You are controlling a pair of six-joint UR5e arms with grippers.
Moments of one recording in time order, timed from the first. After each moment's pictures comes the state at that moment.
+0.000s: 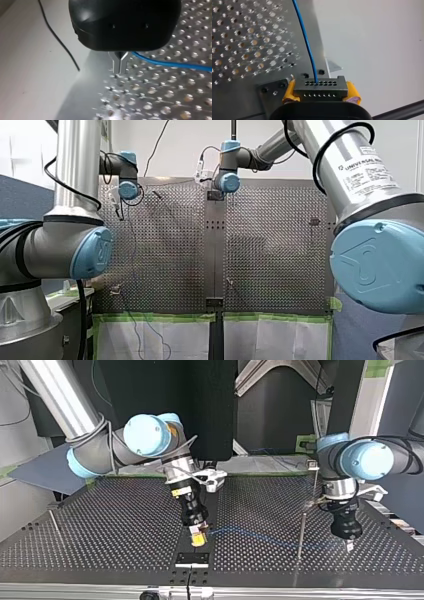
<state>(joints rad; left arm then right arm) 0.09 -1.68 -1.69 -2.67 -1.70 -1.93 2.31 -1.06 1.11 -0.33 1.58 1.72</state>
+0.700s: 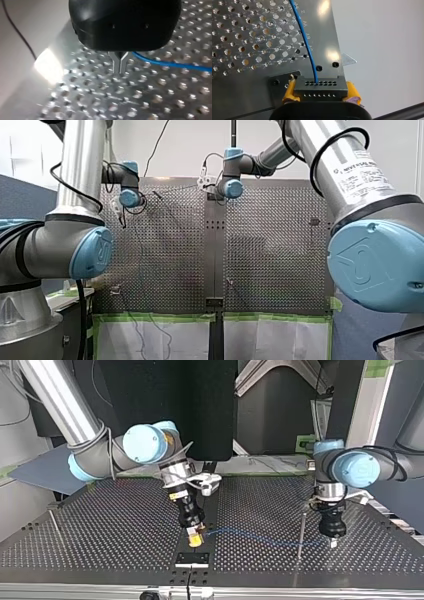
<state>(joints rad) 0.09 -1.76 -1.68 -2.67 -1.62 -1.93 2.27 -1.03 1.11 -0.36 1.53 1.72</state>
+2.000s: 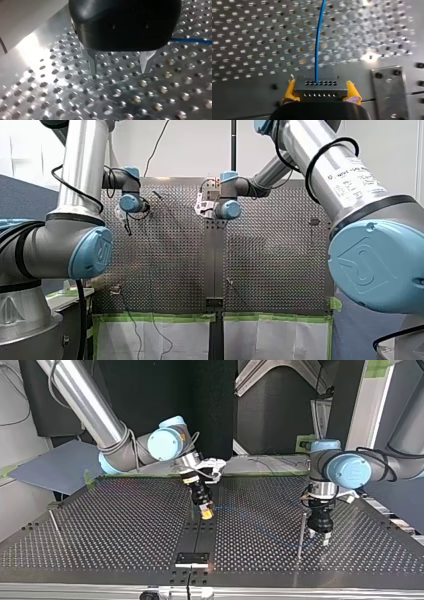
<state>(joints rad) 0.08 -1.80 -1.68 -2.68 -1.55 -2.03 2.29 -0.94 1.20 -0.32 1.52 1.71</state>
